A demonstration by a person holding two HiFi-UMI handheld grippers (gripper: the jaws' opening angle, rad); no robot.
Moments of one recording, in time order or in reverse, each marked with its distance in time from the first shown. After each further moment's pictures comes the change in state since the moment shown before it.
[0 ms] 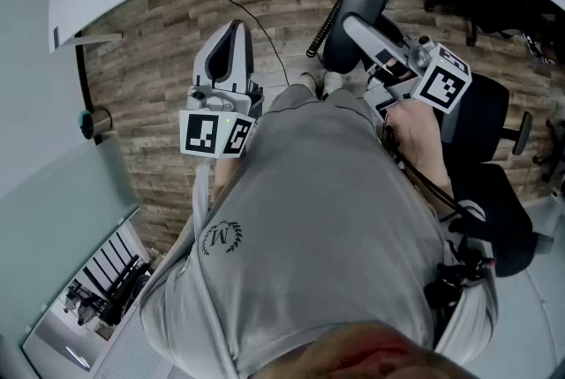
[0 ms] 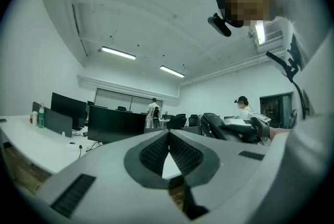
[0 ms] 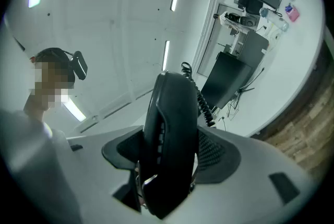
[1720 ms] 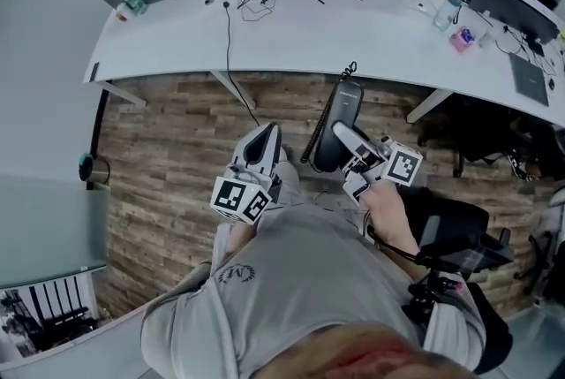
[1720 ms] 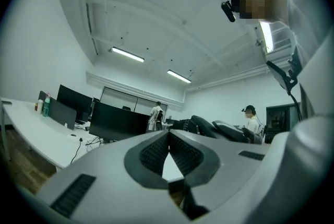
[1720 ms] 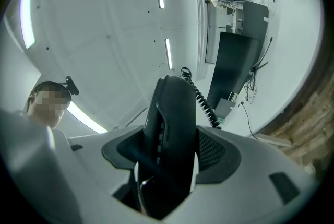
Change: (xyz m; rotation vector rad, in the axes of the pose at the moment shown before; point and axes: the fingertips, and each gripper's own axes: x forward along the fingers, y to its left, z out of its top) left arm -0.005 -0.010 -0.013 -0.094 -0.034 0.065; right arm 0.029 0.000 -0.014 0.228 0.040 0.222
